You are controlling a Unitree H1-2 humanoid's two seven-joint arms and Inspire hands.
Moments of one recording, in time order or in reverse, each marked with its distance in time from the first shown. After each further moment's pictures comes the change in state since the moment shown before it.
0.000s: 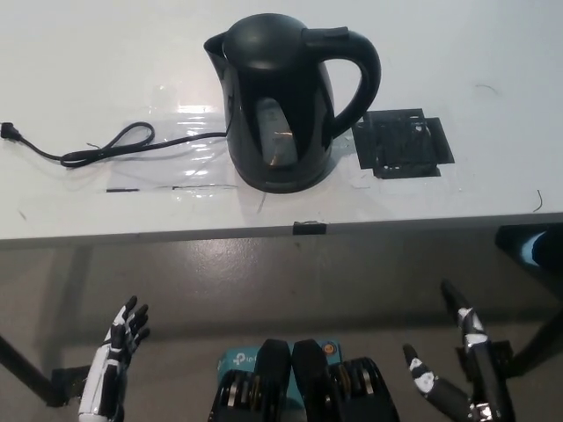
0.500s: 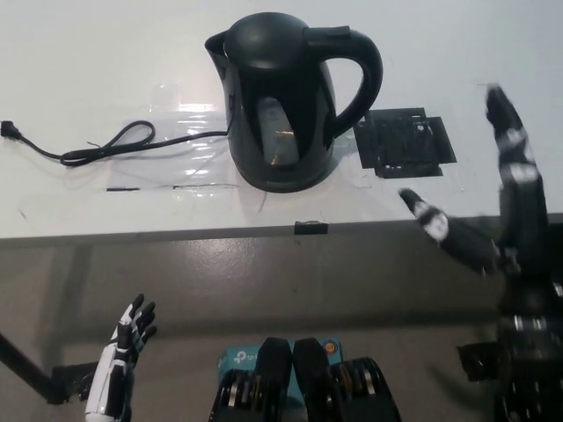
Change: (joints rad) left_arm -0.001 -0.011 -0.012 0.001 0.001 -0.021 -0.008; right_arm -0.428 0.011 -0.063 -0.194 -0.024 0.170 0.012
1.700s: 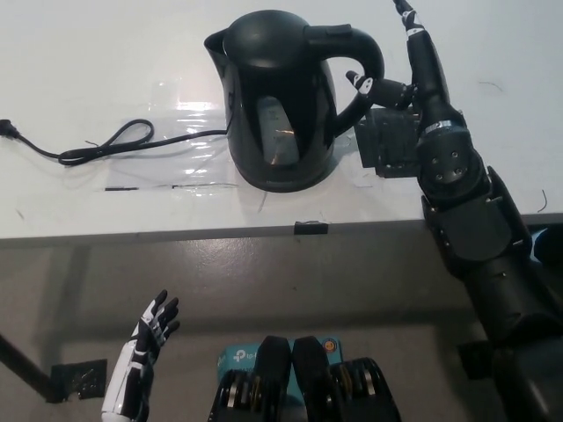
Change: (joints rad) left_arm 0.000 -0.004 -0.045 -0.020 -0.020 -0.040 -0.040; right_arm -0.654 -0.035 0.023 1.036 -0.055 0.145 -0.156
